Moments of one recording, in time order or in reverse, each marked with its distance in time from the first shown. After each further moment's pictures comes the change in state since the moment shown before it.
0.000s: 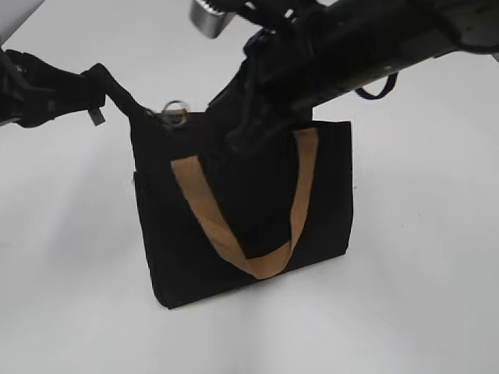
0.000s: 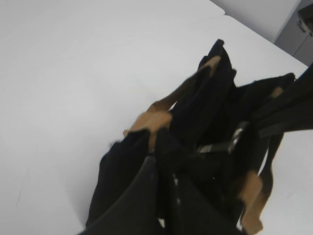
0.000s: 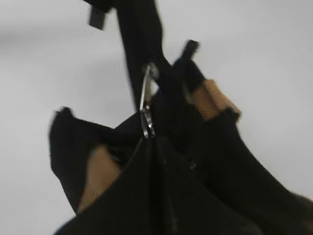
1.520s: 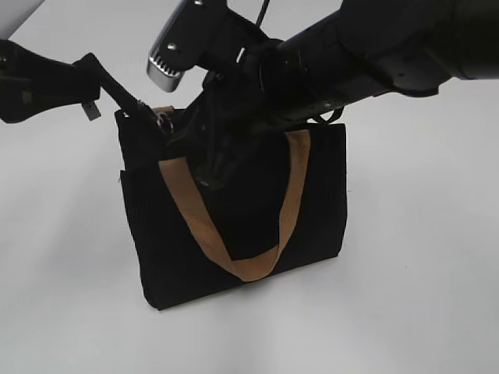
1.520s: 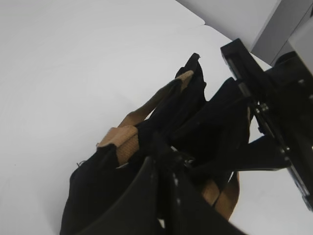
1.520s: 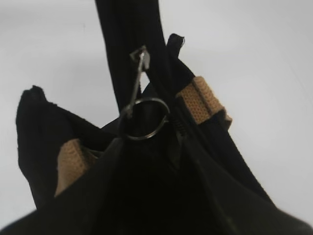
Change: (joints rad) left arm 0.000 -0.080 0.000 0.035 0.066 -0.069; right arm 0.070 0.091 0.000 0.063 -0.127 -0.202
